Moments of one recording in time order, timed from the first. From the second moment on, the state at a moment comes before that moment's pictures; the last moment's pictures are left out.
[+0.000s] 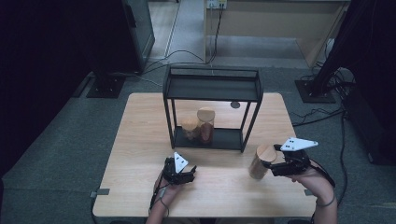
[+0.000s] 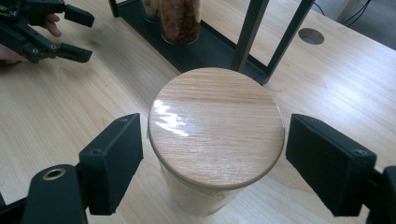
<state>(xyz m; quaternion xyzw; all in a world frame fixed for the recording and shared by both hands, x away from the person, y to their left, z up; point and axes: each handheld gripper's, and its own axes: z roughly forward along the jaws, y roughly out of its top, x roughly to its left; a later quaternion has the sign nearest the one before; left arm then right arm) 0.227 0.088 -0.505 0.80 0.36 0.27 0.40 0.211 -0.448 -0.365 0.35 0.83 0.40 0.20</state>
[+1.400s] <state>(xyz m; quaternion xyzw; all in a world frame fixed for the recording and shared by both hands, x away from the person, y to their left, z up) 0.226 0.089 -0.506 0.80 0.37 0.27 0.40 0.242 -0.434 -0.386 0.36 0.84 0.37 0.16</state>
